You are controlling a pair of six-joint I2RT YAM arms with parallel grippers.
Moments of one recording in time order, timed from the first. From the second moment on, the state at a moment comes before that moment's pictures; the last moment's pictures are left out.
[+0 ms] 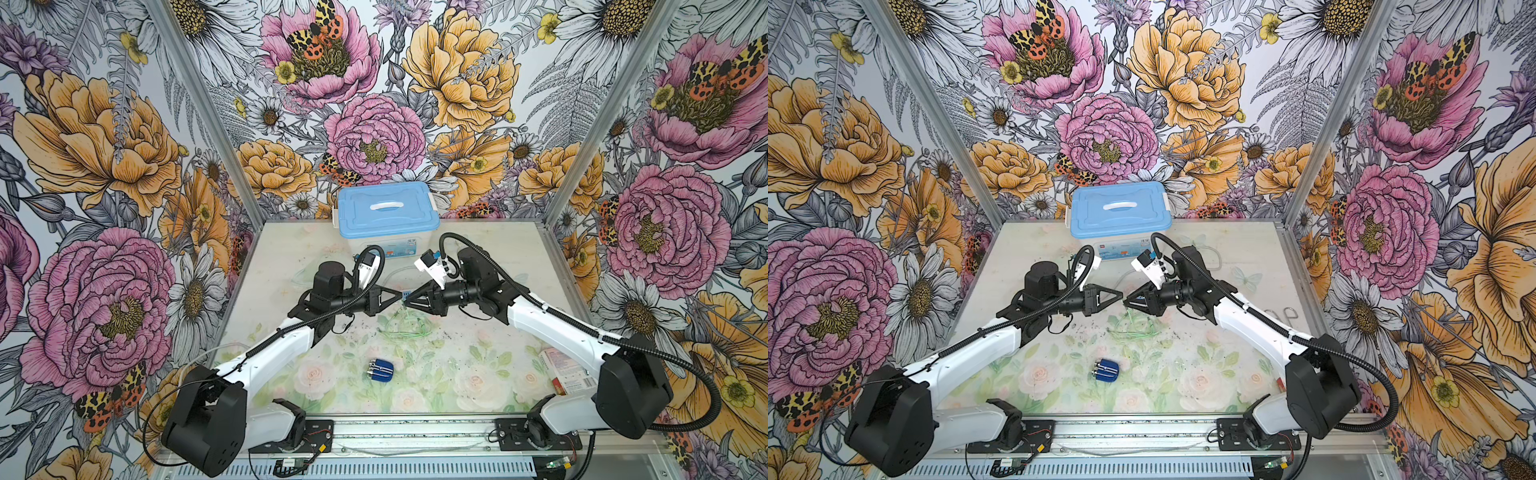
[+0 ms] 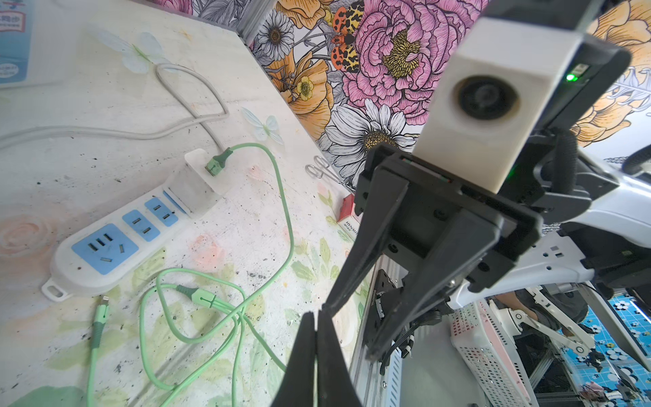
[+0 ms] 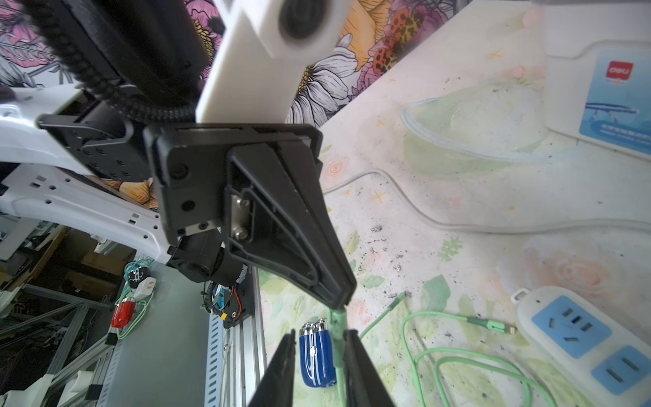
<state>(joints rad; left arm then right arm) -0.44 1.25 0.73 0.11 0.81 -0.53 0.55 1.42 1.02 -0.19 -0.89 0.12</state>
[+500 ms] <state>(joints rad) -0.44 1.24 0.73 0.11 0.84 -0.53 0.55 1.47 1.02 -0.18 -0.97 0.10</state>
